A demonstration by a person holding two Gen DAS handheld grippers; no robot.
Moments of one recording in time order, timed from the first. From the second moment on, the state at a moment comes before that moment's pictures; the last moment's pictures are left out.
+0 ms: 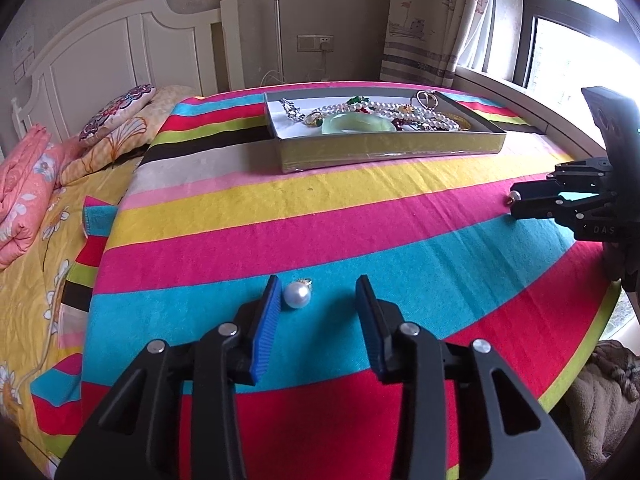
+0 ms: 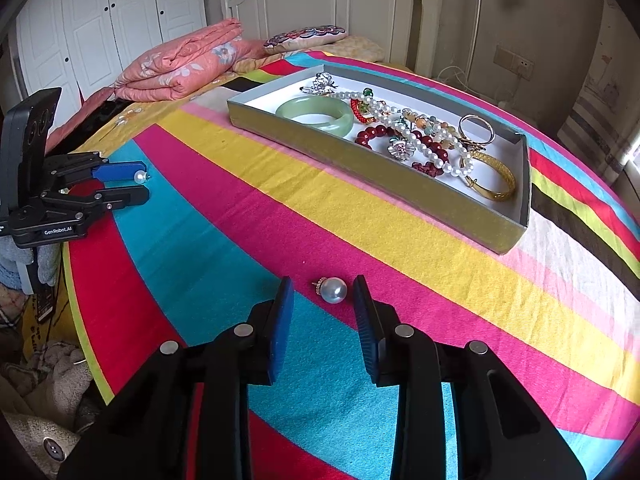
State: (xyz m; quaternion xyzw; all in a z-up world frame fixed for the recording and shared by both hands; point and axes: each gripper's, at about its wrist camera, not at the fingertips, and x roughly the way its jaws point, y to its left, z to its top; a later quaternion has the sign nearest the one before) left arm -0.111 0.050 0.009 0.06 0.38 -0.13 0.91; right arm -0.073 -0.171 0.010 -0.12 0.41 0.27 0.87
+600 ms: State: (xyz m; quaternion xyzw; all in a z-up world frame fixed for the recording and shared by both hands) left arm -0.116 0.058 0.010 0.06 0.37 -0.11 0.92; right arm -0.081 -0.171 0.011 -0.12 0.39 0.25 0.88
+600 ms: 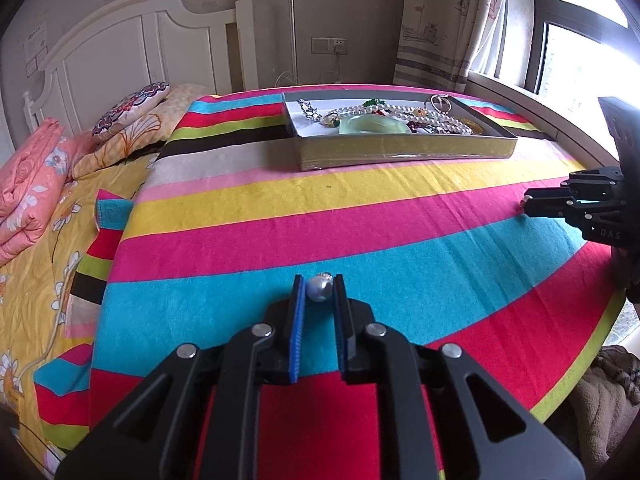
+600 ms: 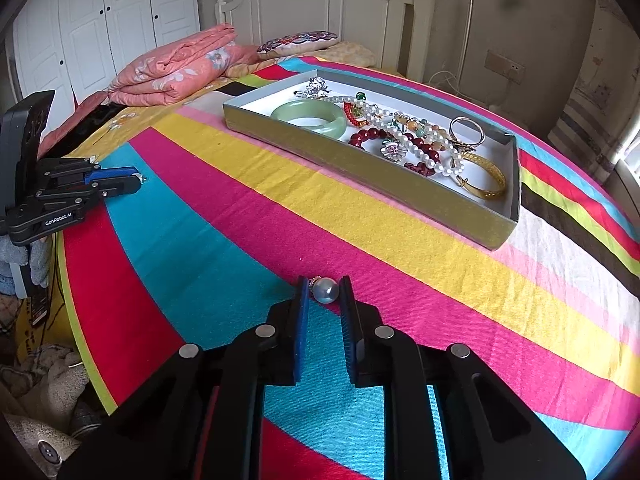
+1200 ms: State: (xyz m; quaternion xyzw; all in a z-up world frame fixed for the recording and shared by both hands) left arm -0.086 0.007 0.066 0.07 0.32 -0.15 0.93; right arm -0.079 -0.189 0.049 -0.07 0.34 0.25 0.90
